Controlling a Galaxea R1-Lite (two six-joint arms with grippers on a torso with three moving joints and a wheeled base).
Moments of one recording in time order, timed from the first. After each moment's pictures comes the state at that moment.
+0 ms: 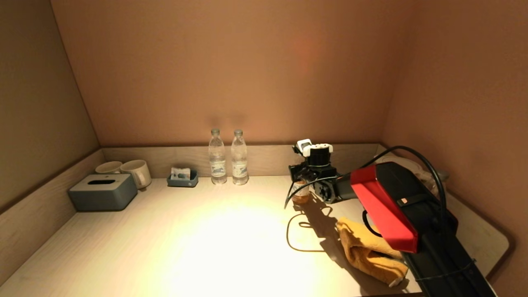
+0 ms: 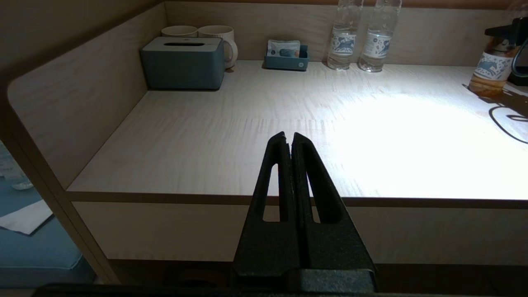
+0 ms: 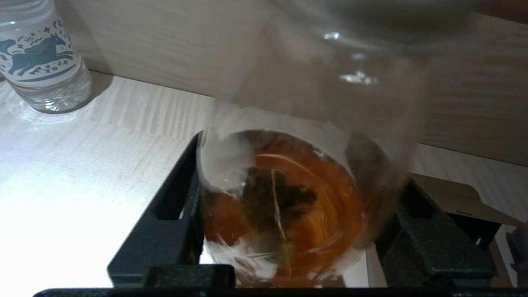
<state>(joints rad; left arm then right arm) 0.00 0.00 0.00 -0.01 0.01 -0.05 0.28 2.64 -1.93 -0.46 -0.14 -0.13</state>
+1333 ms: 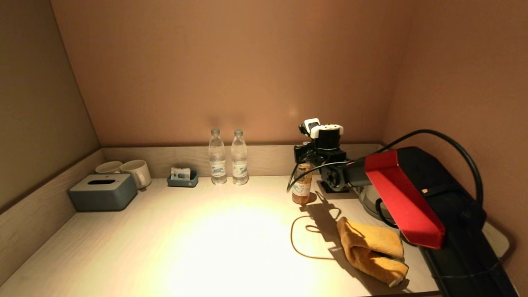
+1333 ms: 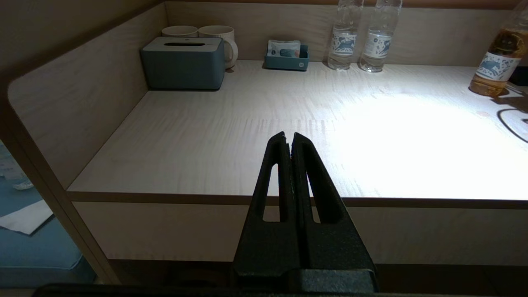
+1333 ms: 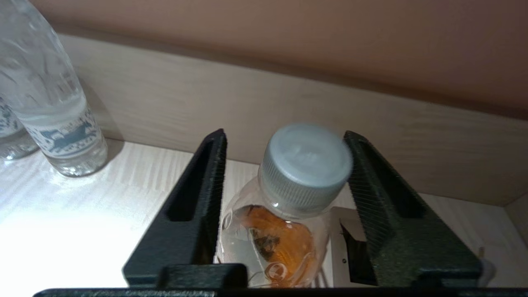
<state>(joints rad) 0.00 0.00 0.00 -0.01 0.01 -0.05 0.27 2.50 -1.87 -0.50 -0.15 -0.12</state>
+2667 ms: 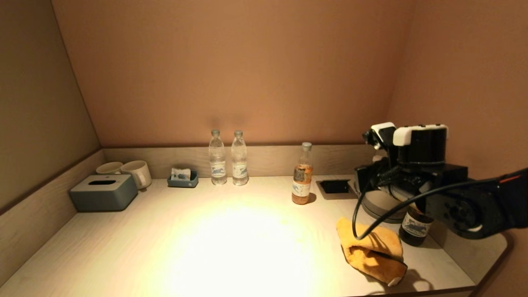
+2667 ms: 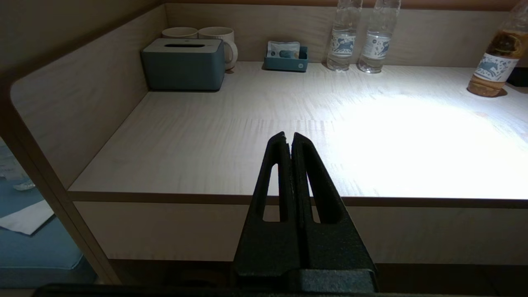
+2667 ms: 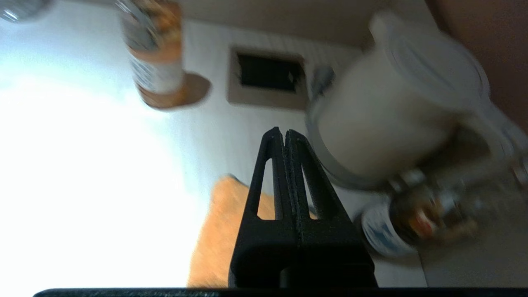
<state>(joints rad) 0.00 0.00 0.00 -0.01 0.01 -0.05 0.19 1.72 -0.83 -0.54 -0.22 -0.13</state>
